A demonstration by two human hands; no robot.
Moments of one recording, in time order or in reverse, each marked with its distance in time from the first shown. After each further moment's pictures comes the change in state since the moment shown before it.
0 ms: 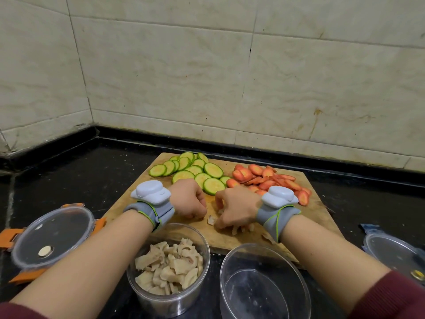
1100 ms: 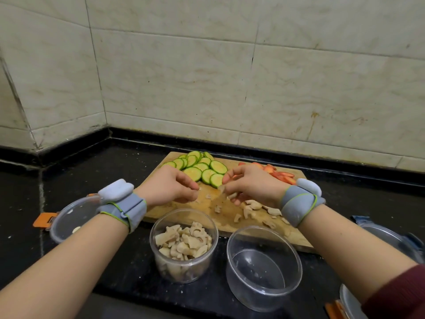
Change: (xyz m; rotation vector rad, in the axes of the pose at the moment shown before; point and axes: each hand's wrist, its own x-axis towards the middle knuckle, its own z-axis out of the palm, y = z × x) left_hand -0.083 -0.010 -0.032 -0.465 0.176 0.045; right_hand -0.042 -0.009 -0.027 1.097 0.067 -0.003
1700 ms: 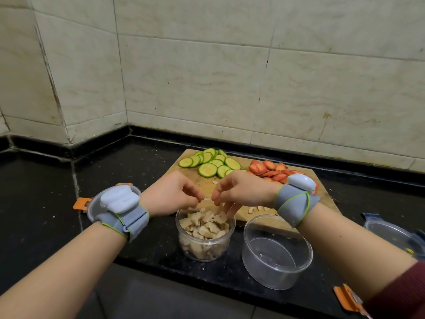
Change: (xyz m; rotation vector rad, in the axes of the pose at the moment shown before) left_hand -0.056 -0.013 -0.016 0.340 -0.004 0.067; right_hand -0.021 -0.022 0.055 -0.384 -0.218 -0.015
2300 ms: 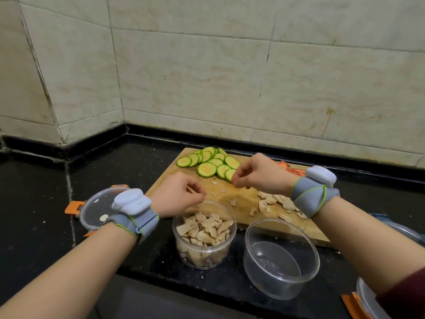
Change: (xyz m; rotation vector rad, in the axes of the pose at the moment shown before) left_hand 0.026 -0.007 0.016 0.046 0.086 0.042; right_hand 0.008 0.023 -0.041 -0.208 0.316 -0.084
